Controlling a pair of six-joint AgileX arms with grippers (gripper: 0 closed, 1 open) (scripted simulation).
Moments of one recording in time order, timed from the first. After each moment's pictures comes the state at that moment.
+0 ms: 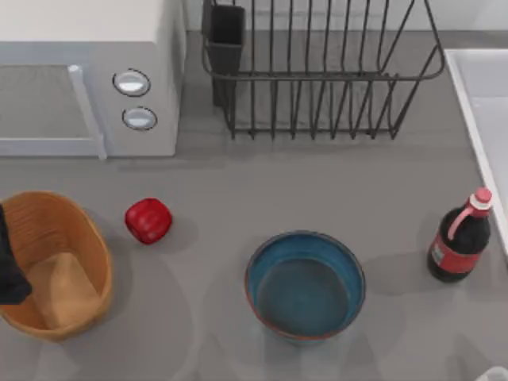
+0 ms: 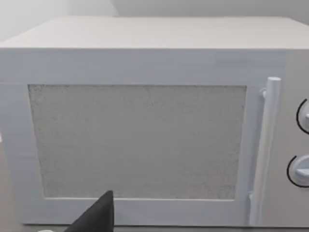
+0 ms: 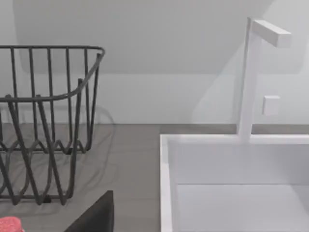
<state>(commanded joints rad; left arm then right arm) 0.00 0.00 0.00 0.00 0.00 0.00 0.00 0.00 0.00 0.00 0.00 0.00</state>
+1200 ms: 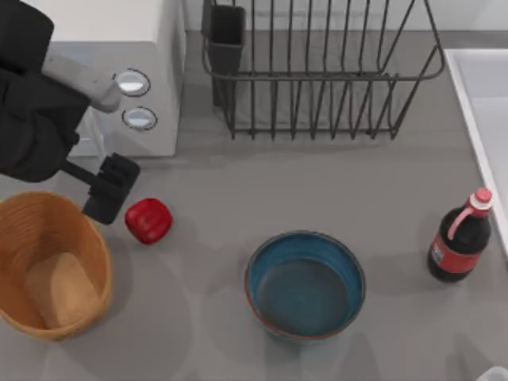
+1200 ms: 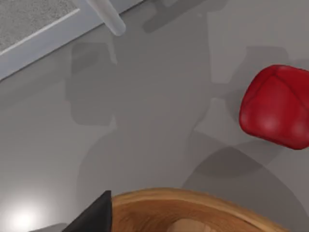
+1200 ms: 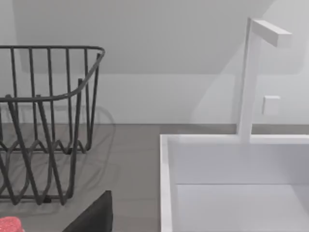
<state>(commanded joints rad) -0.30 1.38 1.04 -0.73 -0.04 0.24 0.00 0.00 0.00 0.00 0.00 0.00</state>
